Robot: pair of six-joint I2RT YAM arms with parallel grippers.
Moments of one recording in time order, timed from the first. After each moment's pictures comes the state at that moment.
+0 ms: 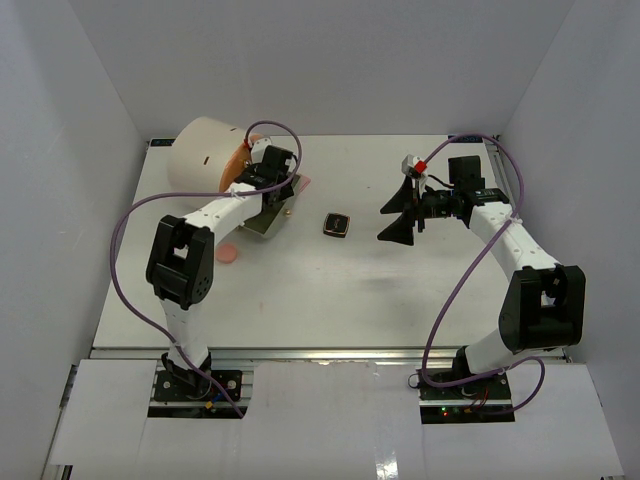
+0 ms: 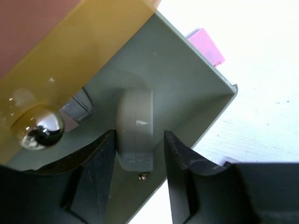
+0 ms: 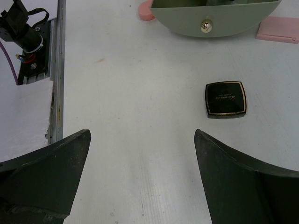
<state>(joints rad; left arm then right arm) -0.43 1.95 1.51 -0.34 -0.44 -0.60 0.13 1.51 1.16 -0.51 -1.23 -0.61</state>
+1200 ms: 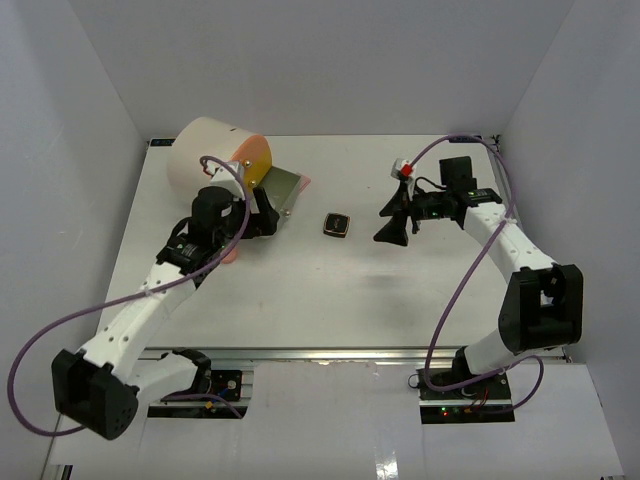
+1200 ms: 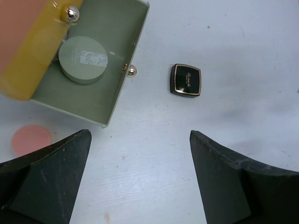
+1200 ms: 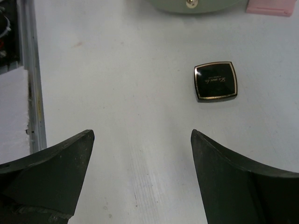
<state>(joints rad) -0.43 1.14 0.95 -0.28 -0.08 -0.39 0.16 1.51 1.16 -0.52 -1.14 -0.60</state>
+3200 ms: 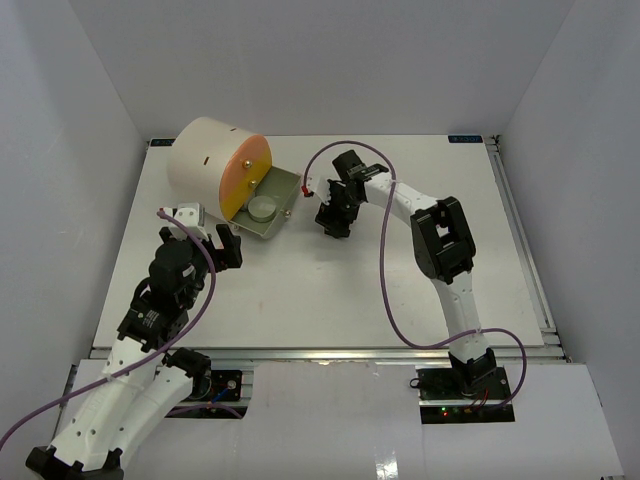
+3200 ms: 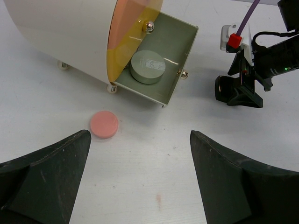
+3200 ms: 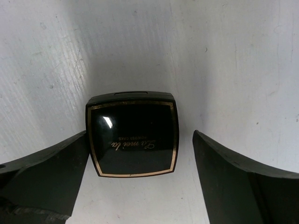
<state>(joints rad) -0.42 0.59 0.71 -0.39 -0.30 -0.24 0.55 2.28 1.86 -0.71 -0.33 -0.77</state>
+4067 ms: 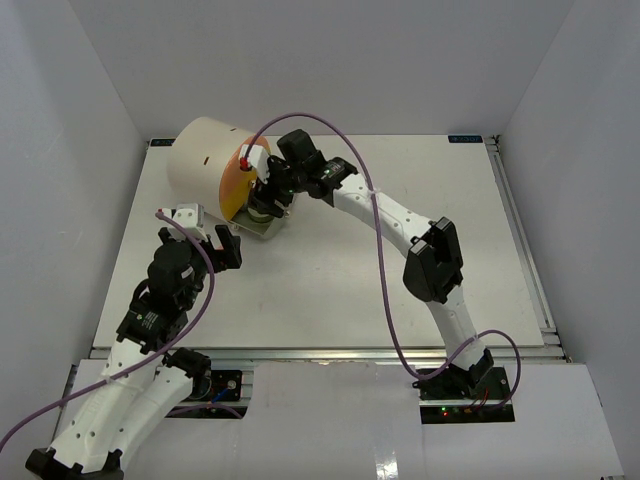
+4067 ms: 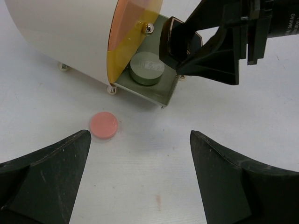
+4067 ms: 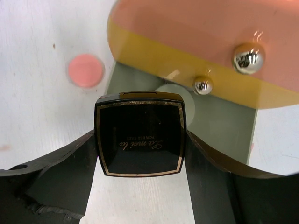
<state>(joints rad) -0.42 0.58 0.71 -0.39 -0.30 -0.24 0.82 2.20 2.16 -0.55 -0.39 -0.48</state>
